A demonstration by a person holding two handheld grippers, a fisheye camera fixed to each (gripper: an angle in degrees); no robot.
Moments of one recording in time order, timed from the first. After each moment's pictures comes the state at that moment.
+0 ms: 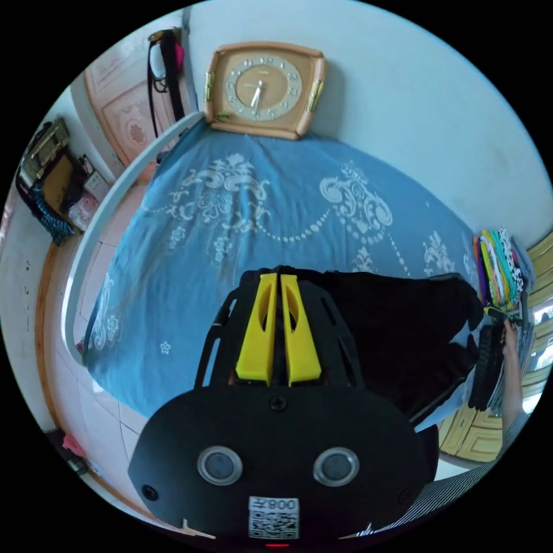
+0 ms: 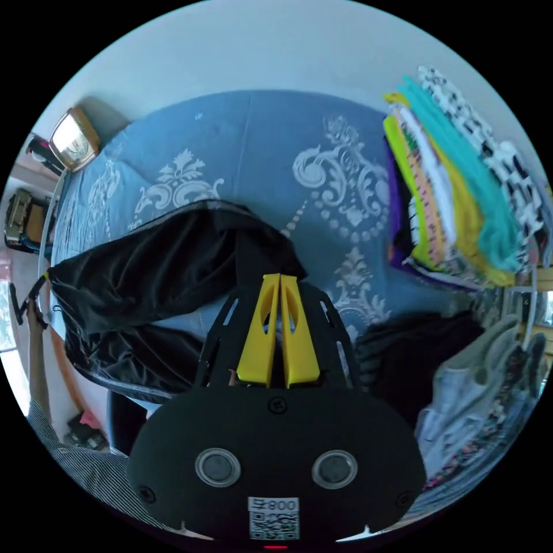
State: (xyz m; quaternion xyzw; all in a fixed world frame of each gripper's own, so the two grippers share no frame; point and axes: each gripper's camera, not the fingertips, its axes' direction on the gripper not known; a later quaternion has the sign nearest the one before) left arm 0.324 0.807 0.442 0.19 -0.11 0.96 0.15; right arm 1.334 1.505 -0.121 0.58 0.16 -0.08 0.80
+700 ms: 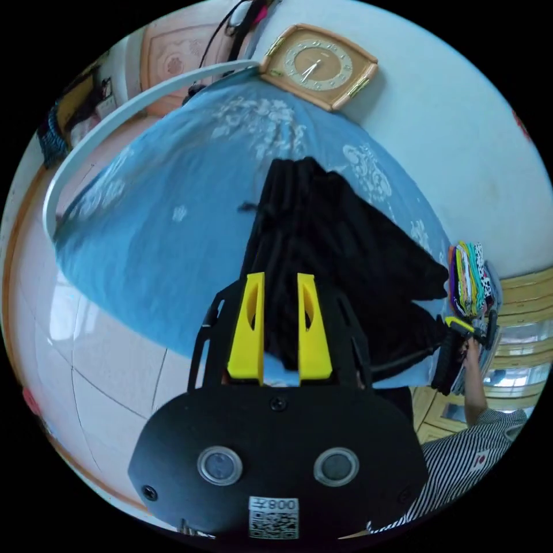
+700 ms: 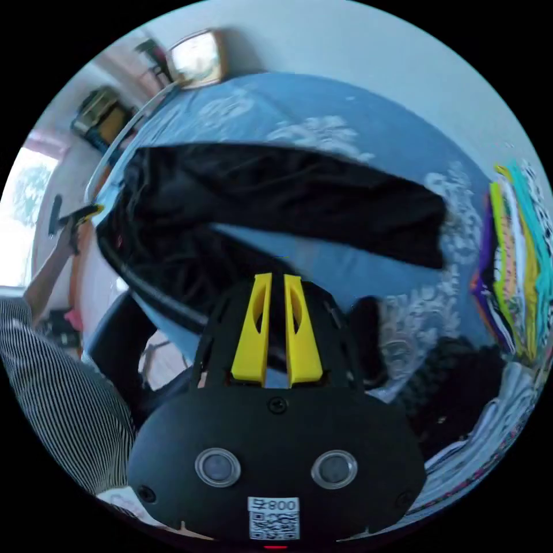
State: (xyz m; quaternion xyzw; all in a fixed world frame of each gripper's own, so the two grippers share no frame) left arm 0.449 0.534 0.286 0.09 -0.13 0.95 0.27; right arm 1.151 1.607 0.088 0.52 0.22 -0.30 0.77
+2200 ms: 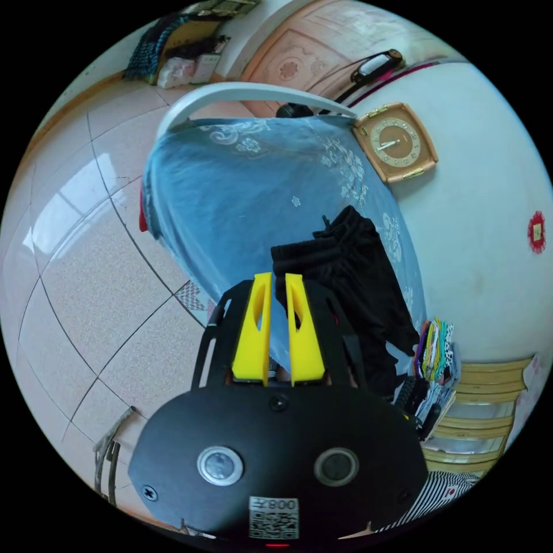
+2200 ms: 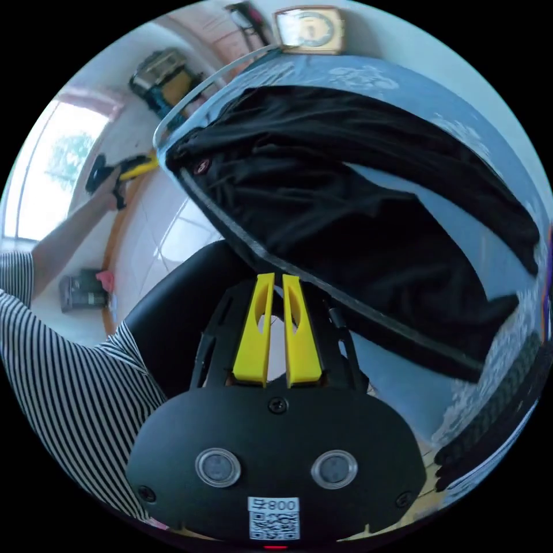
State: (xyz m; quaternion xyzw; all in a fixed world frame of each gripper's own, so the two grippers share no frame) left arm 0.451 0.309 0.231 0.07 -0.02 0.89 0.45; right arm 1.095 1.734 0.362 0.45 0.19 -0.41 0.77
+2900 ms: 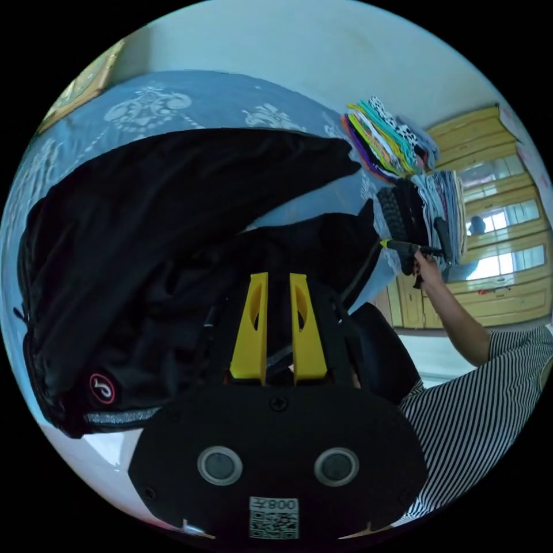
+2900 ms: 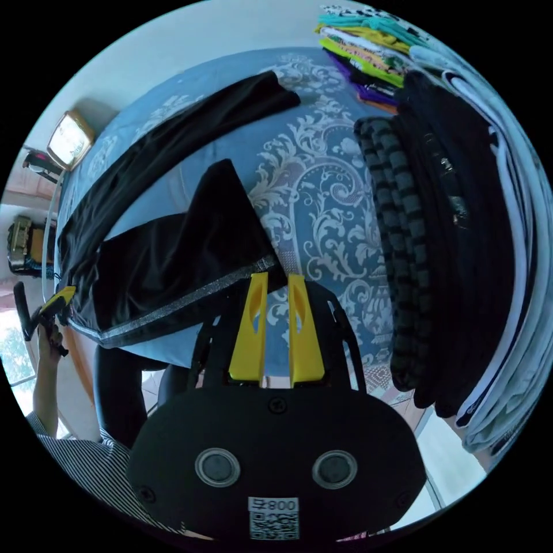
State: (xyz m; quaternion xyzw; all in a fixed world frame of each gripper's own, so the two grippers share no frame) left arm 0.043 0.547 0.603 -0.10 -0.25 0.96 -0.01; right arm 1.564 1.671 0.215 0.57 0.08 -0.04 0.82
